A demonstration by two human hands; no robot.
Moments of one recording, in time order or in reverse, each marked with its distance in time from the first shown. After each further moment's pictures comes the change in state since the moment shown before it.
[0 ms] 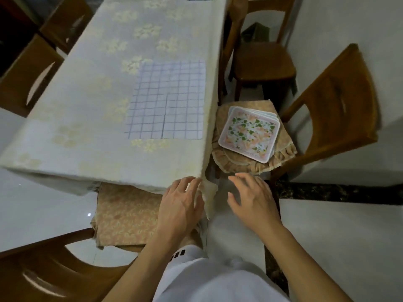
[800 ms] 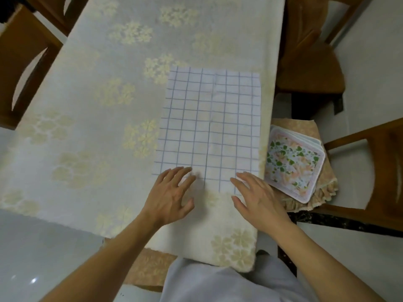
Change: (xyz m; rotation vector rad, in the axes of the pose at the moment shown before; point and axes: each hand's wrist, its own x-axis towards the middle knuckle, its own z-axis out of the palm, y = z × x) left_hand 0.206 -0.276 0.002 0.023 -0.084 0.193; right_hand 0.265 -0.069 0.106 -0.104 -0.252 -0.173
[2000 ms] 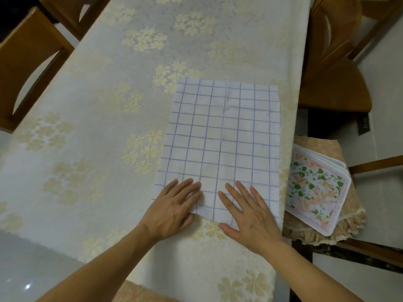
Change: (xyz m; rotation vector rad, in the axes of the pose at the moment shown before) left_hand 0.021 -0.049 0.051 0.113 -0.018 0.161; right_hand 0.053 0.011 0.071 -0.207 -0.027 -0.214
